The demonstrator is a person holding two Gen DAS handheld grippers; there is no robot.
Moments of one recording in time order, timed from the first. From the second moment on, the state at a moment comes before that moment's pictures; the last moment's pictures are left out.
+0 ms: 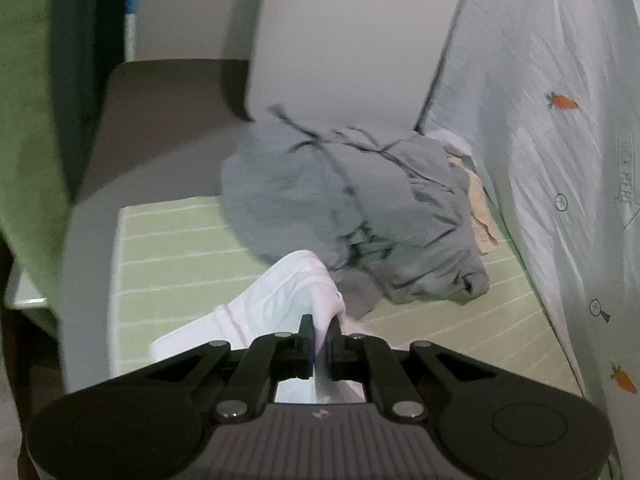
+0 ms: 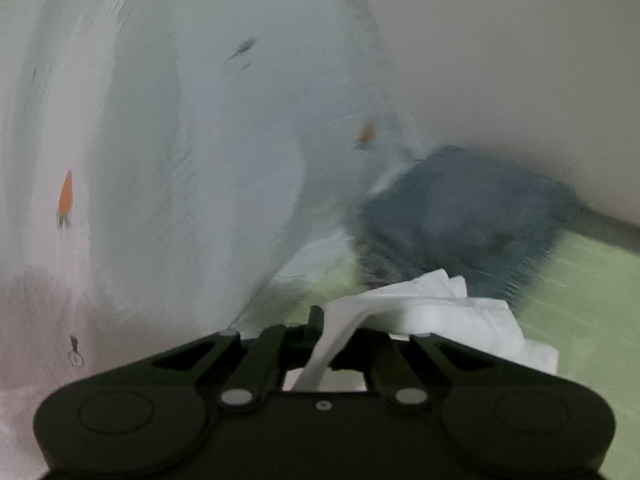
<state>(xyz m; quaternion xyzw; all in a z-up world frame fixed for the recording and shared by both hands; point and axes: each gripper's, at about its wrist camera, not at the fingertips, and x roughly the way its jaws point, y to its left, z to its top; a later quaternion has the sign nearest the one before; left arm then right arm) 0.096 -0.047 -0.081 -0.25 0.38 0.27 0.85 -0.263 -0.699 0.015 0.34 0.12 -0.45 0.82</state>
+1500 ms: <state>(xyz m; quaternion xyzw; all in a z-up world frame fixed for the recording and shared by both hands) -0.008 -0.188 -0.124 -0.08 0.51 0.05 0.85 -0.330 -0.637 -0.140 0.37 0.28 -0.43 0.78</state>
